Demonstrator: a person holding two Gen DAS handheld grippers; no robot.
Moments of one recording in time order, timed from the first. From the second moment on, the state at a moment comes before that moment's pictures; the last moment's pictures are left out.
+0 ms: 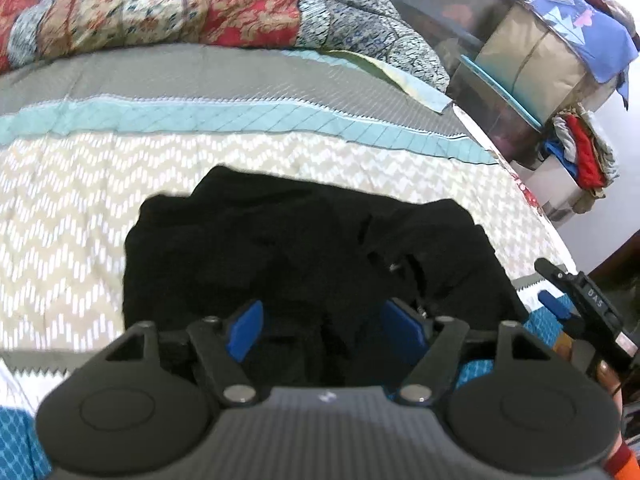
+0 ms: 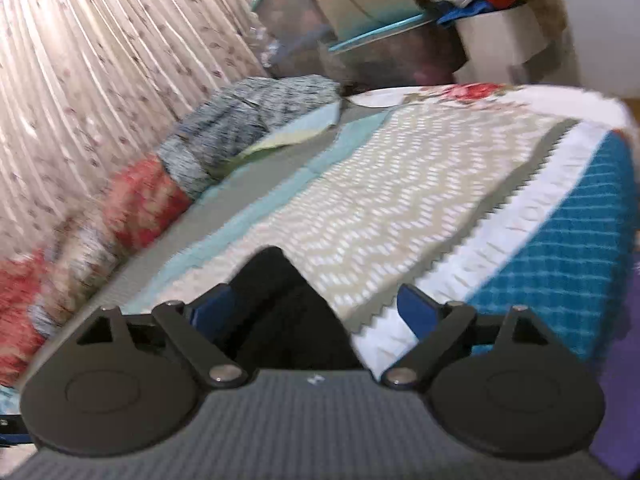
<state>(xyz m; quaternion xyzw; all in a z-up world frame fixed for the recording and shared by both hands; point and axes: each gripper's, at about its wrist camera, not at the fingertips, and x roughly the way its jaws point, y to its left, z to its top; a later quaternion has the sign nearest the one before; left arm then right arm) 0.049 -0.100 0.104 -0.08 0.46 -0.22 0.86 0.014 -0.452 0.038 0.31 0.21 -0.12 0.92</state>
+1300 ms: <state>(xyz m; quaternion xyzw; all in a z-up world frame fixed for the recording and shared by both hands) 0.116 -0.325 0.016 0.14 0.49 -0.24 0.82 -0.001 -0.444 -0.011 0.26 0.20 -0.01 0.94</state>
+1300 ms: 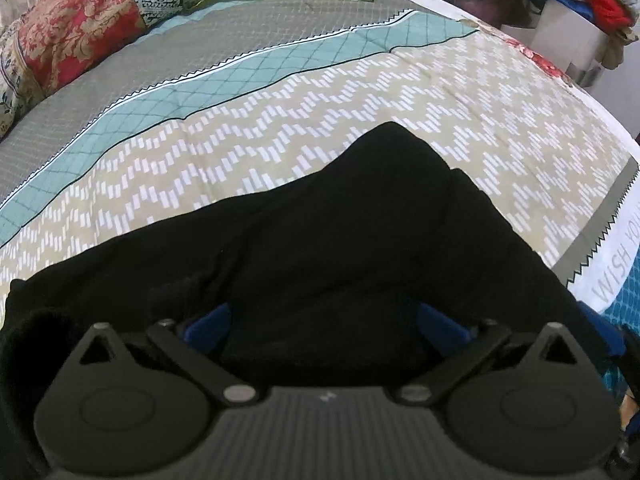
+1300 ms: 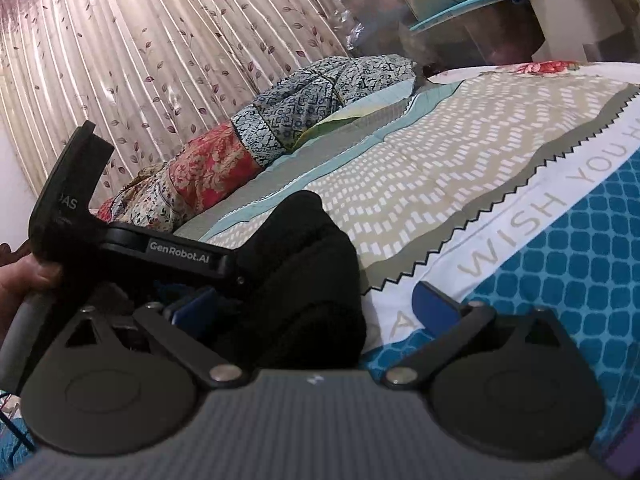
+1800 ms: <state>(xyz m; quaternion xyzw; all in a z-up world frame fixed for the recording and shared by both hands) 0.124 -0.319 0.034 0.11 0.51 -0.23 0.82 0.005 -0.445 -0.007 0.26 0.22 -0.02 0.94</state>
